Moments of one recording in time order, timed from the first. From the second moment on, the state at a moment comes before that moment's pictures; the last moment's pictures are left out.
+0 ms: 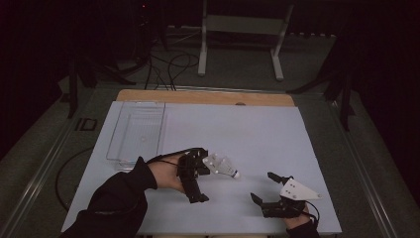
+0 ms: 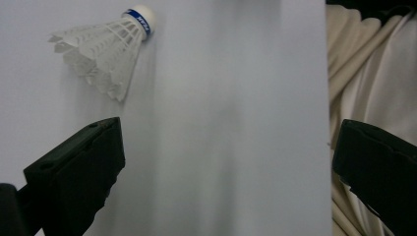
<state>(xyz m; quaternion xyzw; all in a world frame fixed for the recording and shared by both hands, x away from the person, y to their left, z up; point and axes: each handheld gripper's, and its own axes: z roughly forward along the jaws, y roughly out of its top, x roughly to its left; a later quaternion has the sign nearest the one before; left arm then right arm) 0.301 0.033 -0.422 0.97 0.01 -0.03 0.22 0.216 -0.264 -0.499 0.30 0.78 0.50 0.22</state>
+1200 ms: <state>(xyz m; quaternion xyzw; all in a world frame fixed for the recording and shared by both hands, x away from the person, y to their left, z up) 0.358 0.006 -0.470 0.97 0.06 -0.05 0.22 0.216 -0.264 -0.500 0.30 0.78 0.50 0.22</state>
